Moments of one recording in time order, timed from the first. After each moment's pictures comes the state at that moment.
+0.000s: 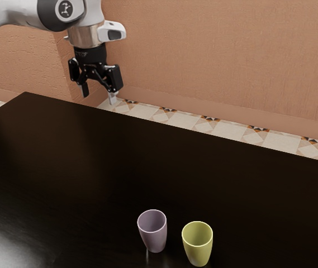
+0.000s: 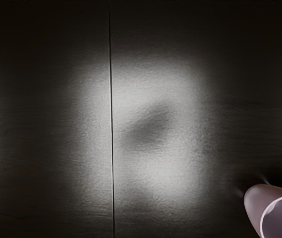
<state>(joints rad) -0.06 0.05 -0.05 -1.52 0.02 1.53 -0.09</state>
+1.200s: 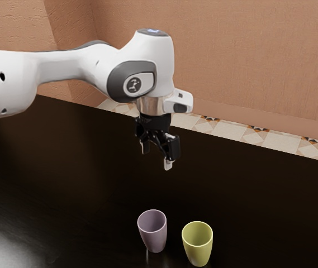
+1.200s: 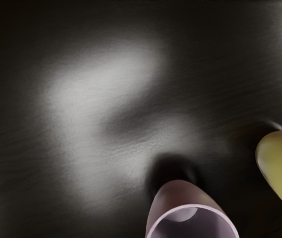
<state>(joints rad) -0.30 0.16 -0.10 -1.73 0.02 1.79 -0.05</state>
